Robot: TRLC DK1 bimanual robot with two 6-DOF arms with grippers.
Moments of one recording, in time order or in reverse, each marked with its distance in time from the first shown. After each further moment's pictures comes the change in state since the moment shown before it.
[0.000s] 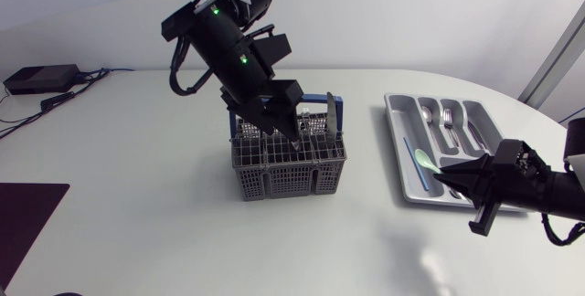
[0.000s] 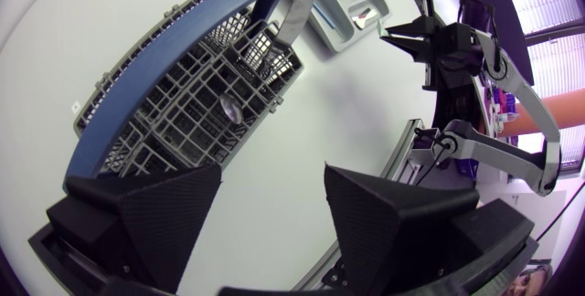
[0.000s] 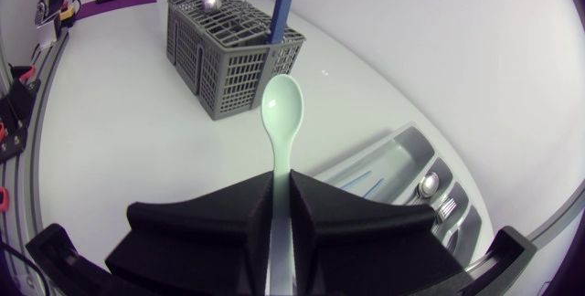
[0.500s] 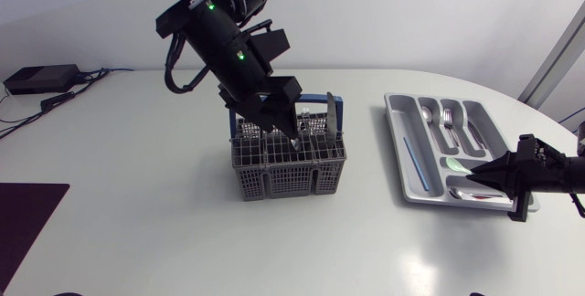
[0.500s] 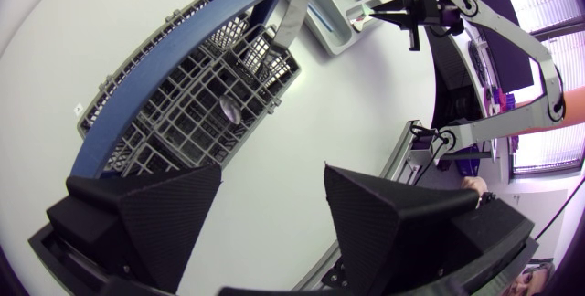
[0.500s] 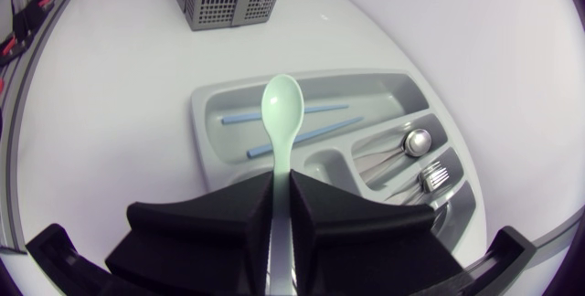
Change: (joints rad) left arm 0.001 -0.016 -0.002 0.002 0.000 0.000; right arm -0.242 0.480 0.365 -0.293 0.026 -0.576
